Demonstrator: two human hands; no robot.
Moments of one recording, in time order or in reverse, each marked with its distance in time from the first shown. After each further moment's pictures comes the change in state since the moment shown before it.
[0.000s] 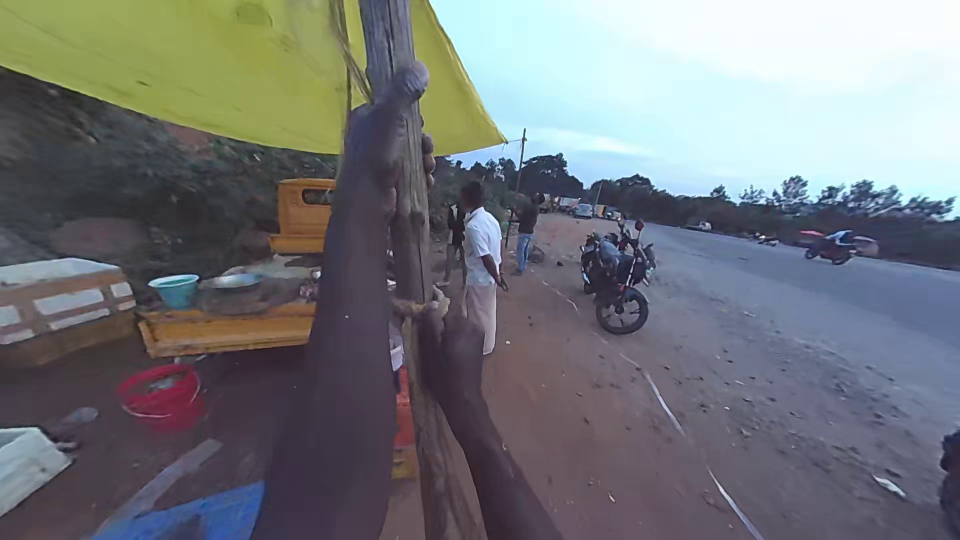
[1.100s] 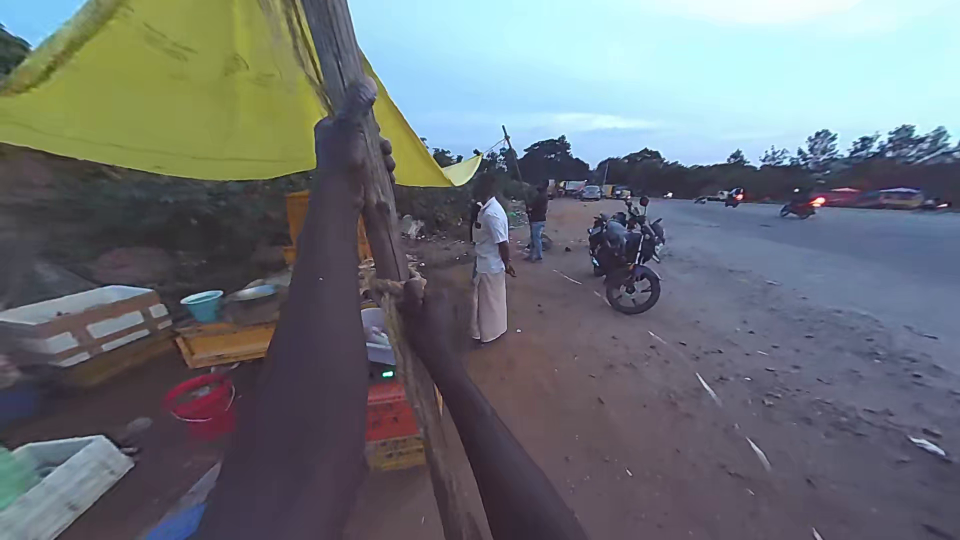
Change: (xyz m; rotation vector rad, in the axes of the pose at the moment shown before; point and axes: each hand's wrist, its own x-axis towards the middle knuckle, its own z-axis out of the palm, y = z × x) left_hand -0.044 0.029 0.020 0.137 0.179 -0.030; right_hand -0.005 -0.009 -0.010 0.234 -0.137 0.161
